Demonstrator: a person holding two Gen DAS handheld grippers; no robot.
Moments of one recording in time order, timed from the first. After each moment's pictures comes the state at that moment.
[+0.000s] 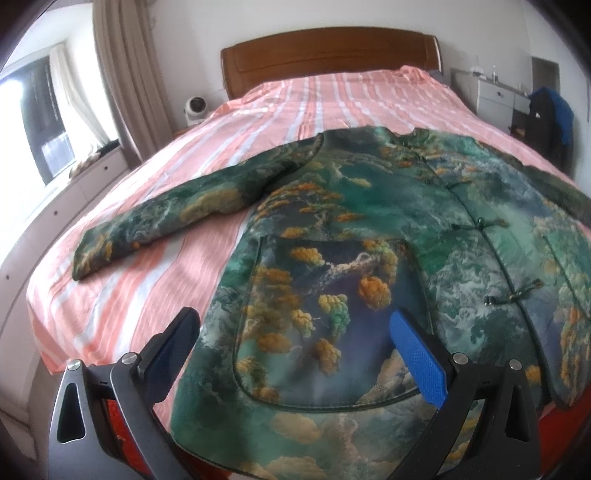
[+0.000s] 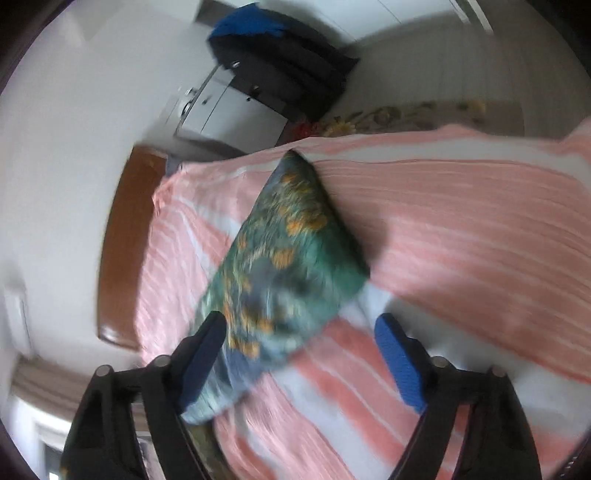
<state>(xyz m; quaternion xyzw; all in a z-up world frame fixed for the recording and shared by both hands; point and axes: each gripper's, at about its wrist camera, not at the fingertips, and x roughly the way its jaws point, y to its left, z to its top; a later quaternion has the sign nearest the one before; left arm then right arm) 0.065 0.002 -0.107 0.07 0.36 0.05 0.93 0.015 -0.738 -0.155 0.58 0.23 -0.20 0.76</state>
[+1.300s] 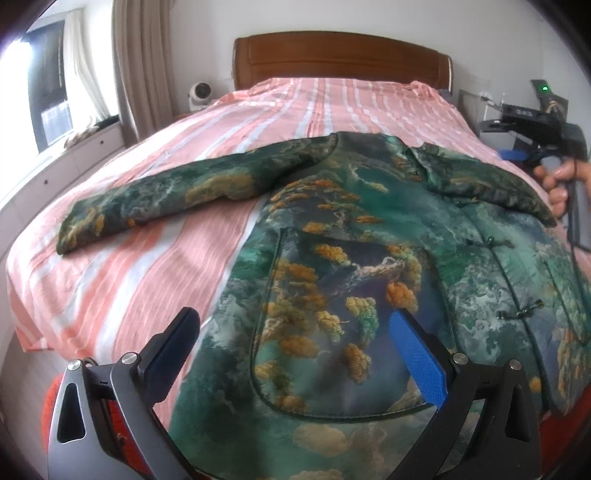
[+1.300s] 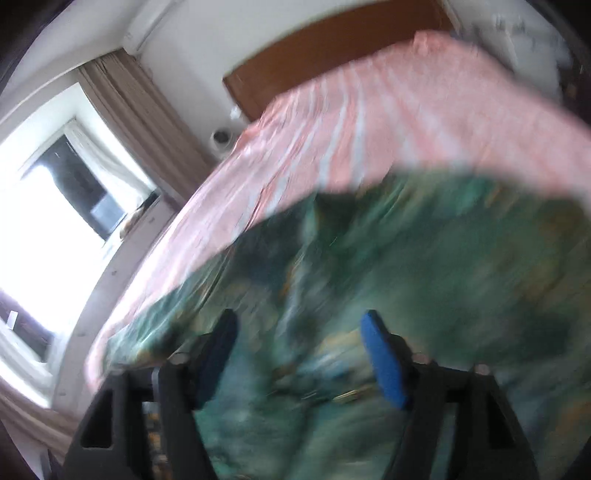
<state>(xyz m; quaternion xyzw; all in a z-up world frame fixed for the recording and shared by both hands) 0.071 0.037 -0.114 0.00 0.36 0.04 0.93 0.296 -0.296 -0.040 0.19 0.36 0.14 0.90</state>
